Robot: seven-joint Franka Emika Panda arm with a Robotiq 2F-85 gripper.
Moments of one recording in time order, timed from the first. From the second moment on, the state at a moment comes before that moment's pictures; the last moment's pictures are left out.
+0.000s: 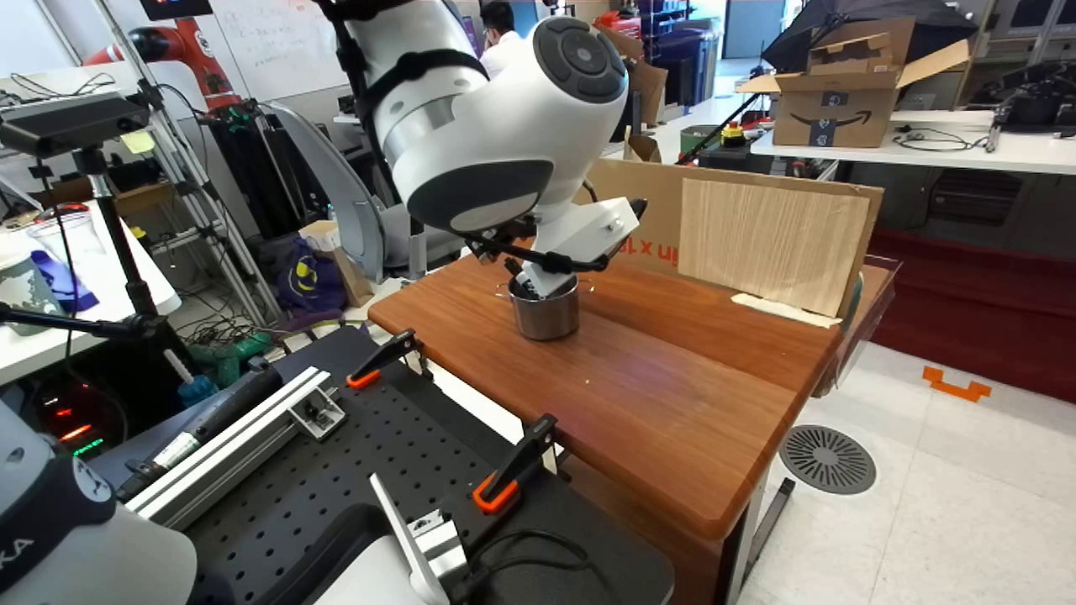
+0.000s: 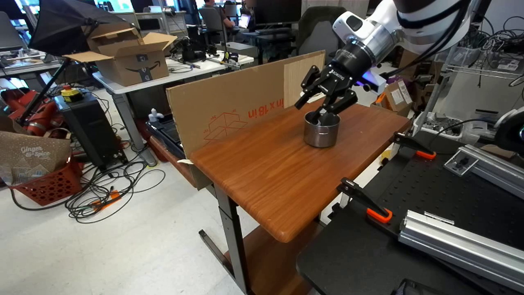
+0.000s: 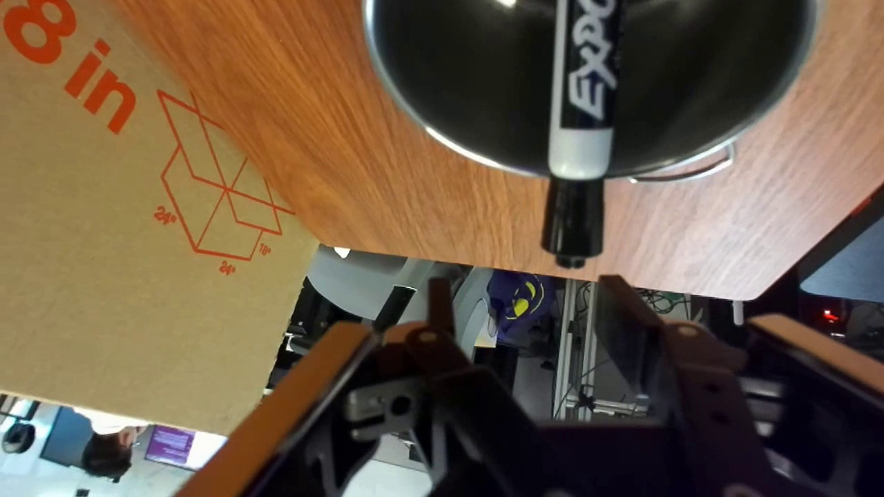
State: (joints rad) arm -1.44 0.94 1.20 -2.54 -0.13 2.94 -1.83
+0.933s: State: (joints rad) arm -1.44 0.94 1.29 -2.56 -0.13 2.94 -1.79
